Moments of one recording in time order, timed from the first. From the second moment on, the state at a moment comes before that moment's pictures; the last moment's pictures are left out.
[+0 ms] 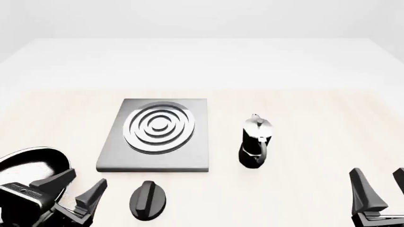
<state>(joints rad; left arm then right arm) -0.32 0.49 -0.04 -0.09 -0.01 0.00 0.01 0.00 0.00 0.00</state>
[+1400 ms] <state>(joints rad) -0.61 1.13 0.00 -0.49 -0.23 0.00 0.01 0.00 0.00 0.00</state>
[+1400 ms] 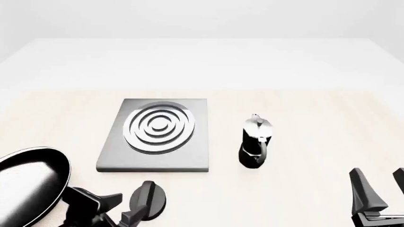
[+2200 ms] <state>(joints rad) -0.72 1.35 -0.01 -0.65 -0.28 0.00 0.01 0.00 0.00 0.00</state>
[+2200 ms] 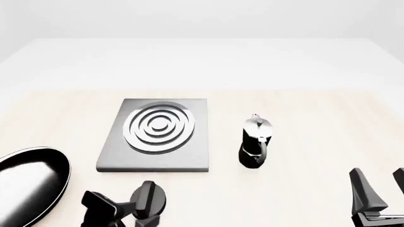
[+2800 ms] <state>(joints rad) -0.78 1.42 -0.03 -0.69 -0.31 0.00 0.01 0.00 0.00 0.00</state>
